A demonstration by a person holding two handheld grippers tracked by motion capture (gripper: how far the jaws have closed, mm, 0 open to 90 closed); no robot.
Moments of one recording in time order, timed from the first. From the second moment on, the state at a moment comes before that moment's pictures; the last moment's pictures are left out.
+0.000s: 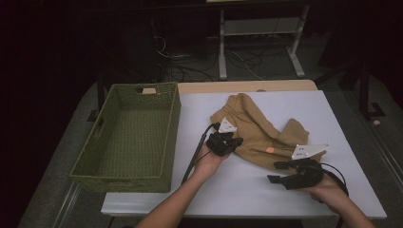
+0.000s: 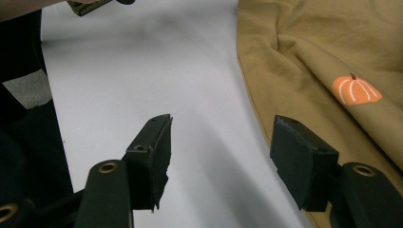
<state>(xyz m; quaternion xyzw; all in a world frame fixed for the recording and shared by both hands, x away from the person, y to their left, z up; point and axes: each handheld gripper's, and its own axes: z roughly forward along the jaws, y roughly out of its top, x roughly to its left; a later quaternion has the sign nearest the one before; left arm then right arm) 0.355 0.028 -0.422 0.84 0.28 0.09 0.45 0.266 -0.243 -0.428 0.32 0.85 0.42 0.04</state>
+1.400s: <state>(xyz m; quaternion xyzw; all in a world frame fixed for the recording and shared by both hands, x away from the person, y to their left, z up) 0.350 0.029 -0.434 0.85 0.28 0.11 0.44 0.266 -0.244 -0.428 0.32 0.85 0.42 0.04</state>
